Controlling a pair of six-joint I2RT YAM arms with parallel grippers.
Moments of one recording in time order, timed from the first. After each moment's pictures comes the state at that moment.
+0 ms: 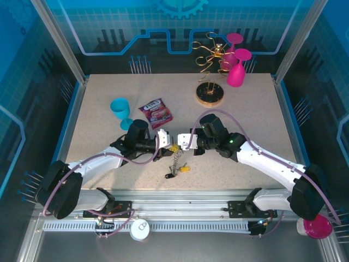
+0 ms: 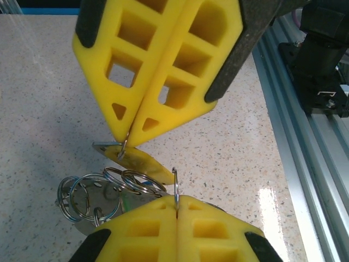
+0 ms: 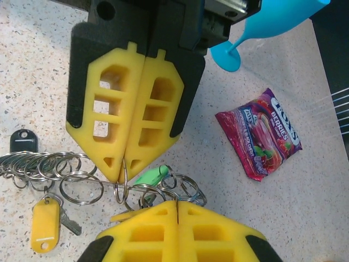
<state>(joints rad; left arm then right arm) -0.52 1.31 0.62 0.11 0.80 0.46 0.73 1.25 0.90 -0.33 -0.28 -0.89</state>
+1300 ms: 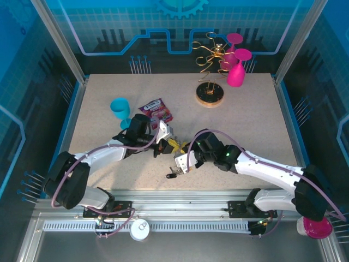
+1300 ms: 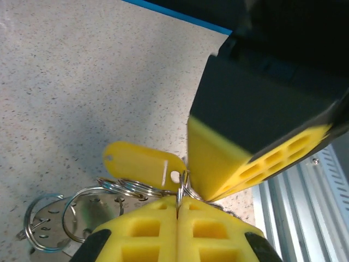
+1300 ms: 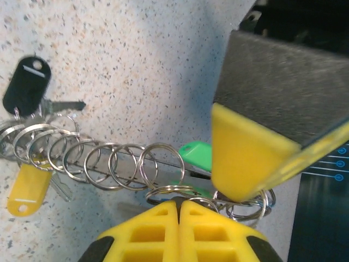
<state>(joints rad) -0.46 1.41 0.71 0.06 0.93 0.26 0.88 1.22 0.74 -0.24 -0.07 -1.25</state>
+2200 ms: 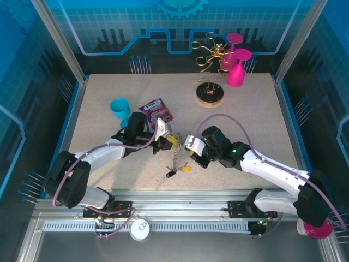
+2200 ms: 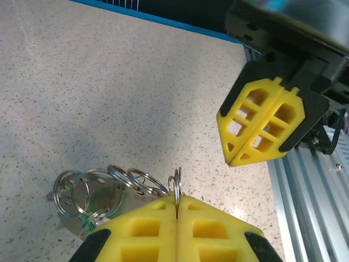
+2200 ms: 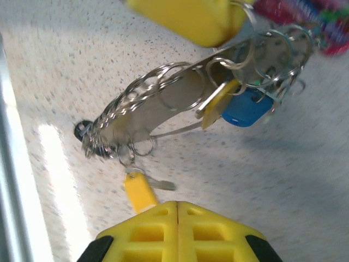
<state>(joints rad) -0.44 1.42 0.70 0.12 0.91 0.32 0.77 1.19 0.76 -0.44 -0.20 -0.24</state>
